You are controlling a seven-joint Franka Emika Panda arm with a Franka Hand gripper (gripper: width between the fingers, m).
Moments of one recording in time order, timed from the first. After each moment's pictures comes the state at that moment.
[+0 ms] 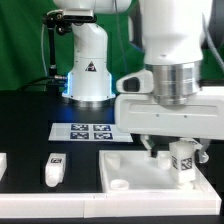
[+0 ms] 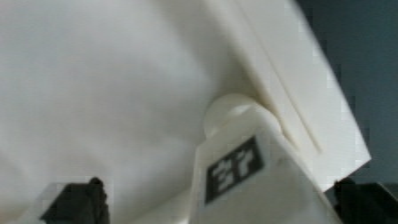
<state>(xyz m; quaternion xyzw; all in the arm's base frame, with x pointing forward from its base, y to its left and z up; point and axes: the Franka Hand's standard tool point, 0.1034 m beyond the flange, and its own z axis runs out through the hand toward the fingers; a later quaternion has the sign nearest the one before) 0.628 0.087 0.076 -0.97 0.23 0.00 0.07</state>
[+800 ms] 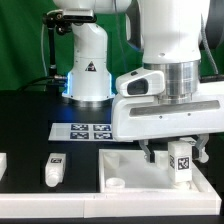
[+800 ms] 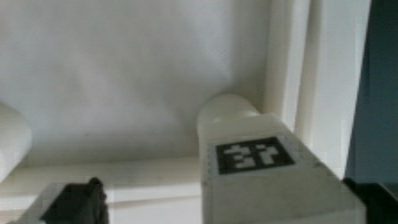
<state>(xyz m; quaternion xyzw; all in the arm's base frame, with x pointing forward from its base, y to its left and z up) 0.632 0.087 0.072 -1.00 0.03 -0.03 0.06</state>
